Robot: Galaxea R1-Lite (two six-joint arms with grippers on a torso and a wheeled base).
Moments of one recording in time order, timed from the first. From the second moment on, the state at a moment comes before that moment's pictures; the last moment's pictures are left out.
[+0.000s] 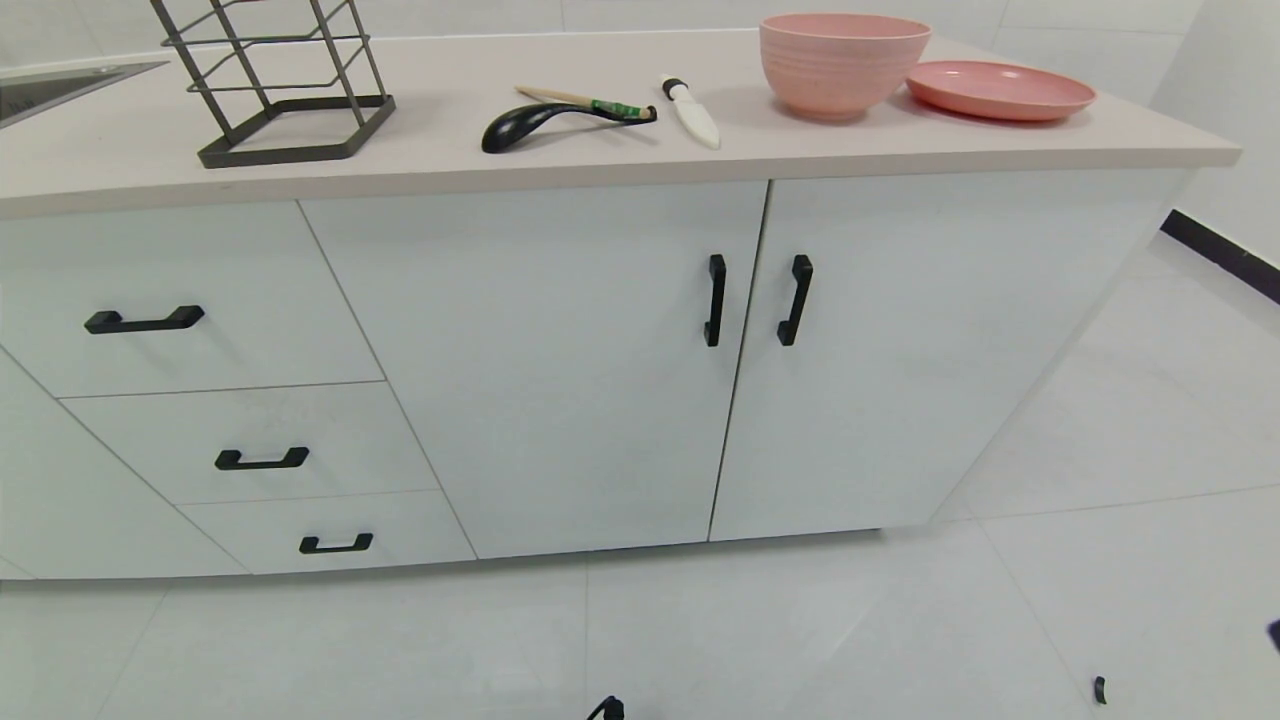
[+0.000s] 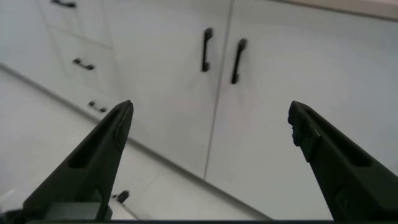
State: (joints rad) left arm 0.00 0.00 0.00 0.00 -0.05 0.01; right arm 0.25 0.66 -0.25 -0.49 0.42 -0.12
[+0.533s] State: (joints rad) left arm 0.00 0.00 0.00 0.00 -0.06 0.02; right arm 0.34 1.02 -0.46 -0.51 0.40 -0.14
